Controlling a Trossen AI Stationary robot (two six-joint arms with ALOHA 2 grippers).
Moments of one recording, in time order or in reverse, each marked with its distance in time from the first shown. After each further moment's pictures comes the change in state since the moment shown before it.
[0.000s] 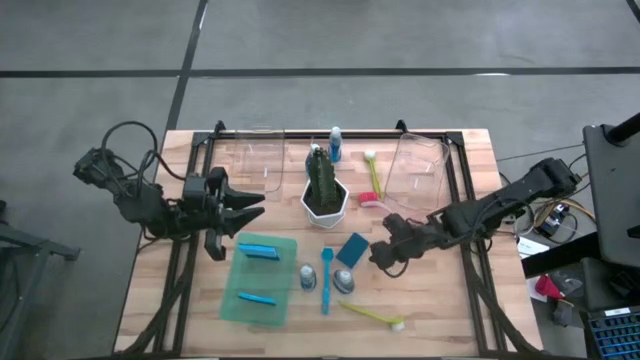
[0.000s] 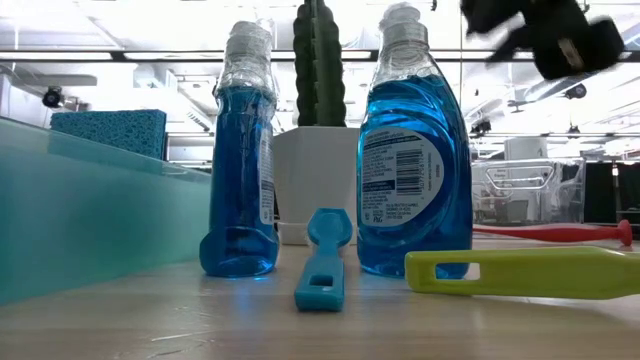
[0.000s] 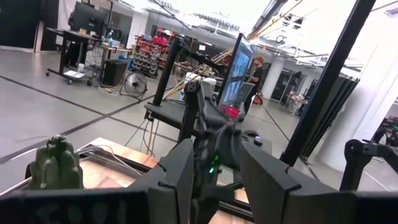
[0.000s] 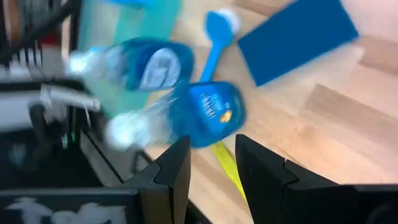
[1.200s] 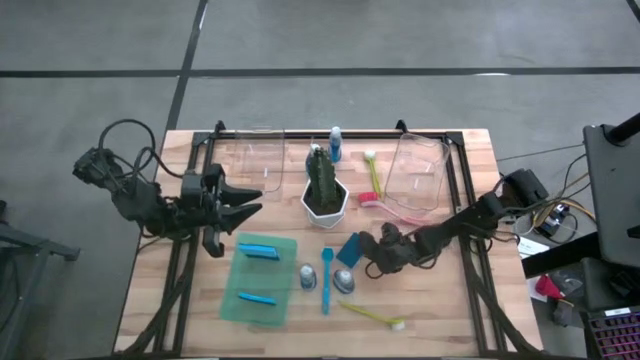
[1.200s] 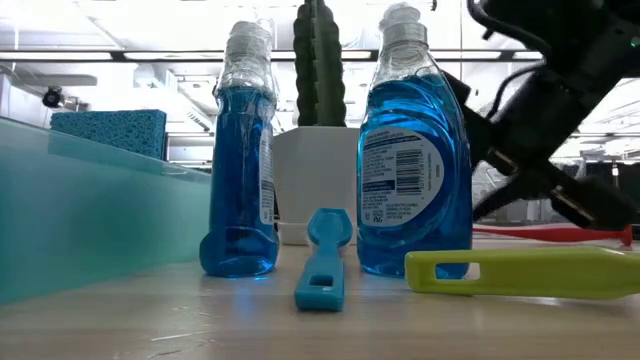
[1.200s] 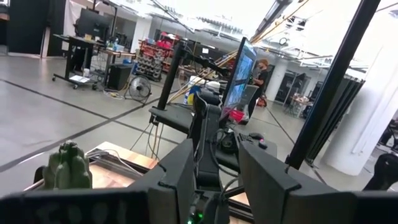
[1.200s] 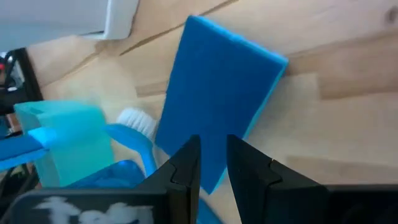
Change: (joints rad) left arm 0.000 -0.016 0.000 0.001 -0.019 0.027; right arm -0.004 0.337 -0.253 0.481 0.279 0.550
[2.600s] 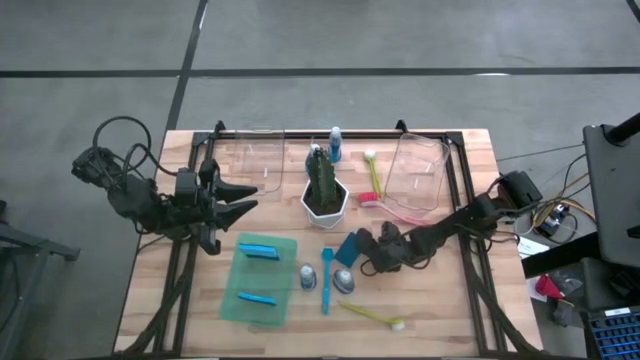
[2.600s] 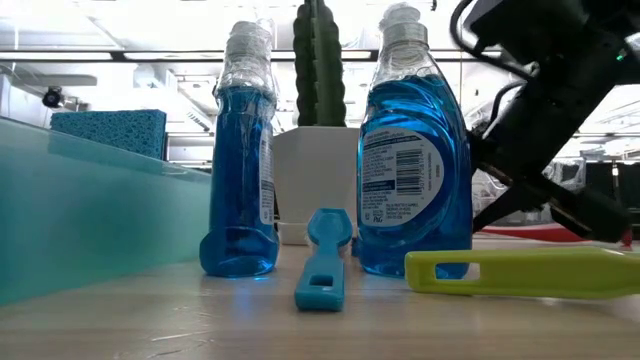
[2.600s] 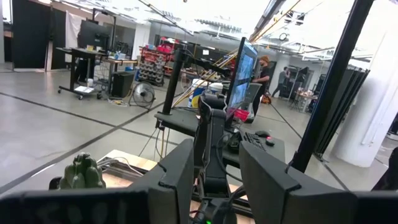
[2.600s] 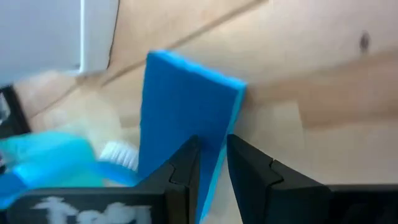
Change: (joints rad) left arm 0.000 -0.026 0.000 -0.018 0.000 0.080; right arm -0.032 0.057 0.020 -0.035 0.010 0.080
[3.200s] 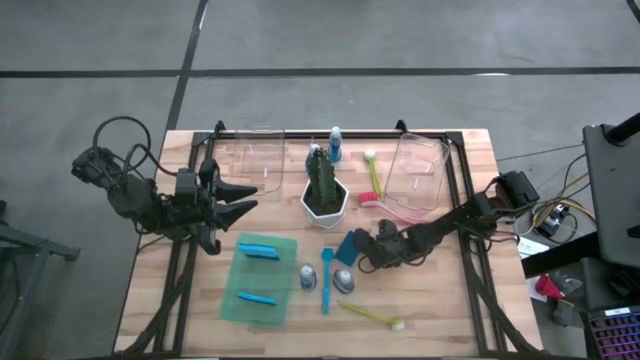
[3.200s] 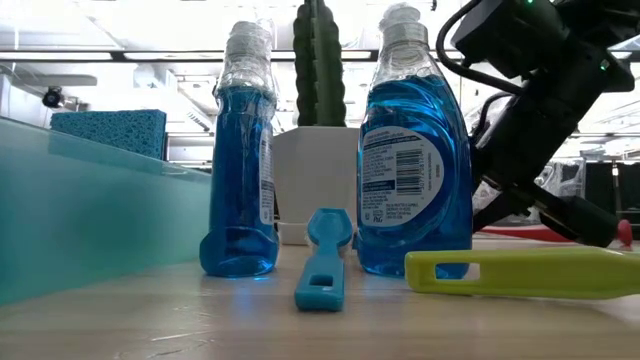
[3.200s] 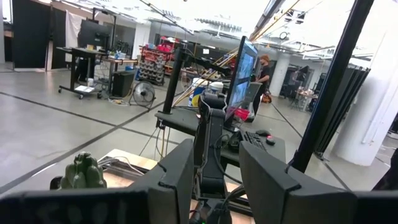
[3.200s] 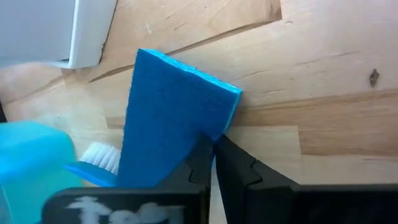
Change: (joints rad) left arm 0.000 -0.001 0.000 -0.006 0.000 -0.001; right arm -0.034 0.026 0.002 -0.012 -0.046 -0.127
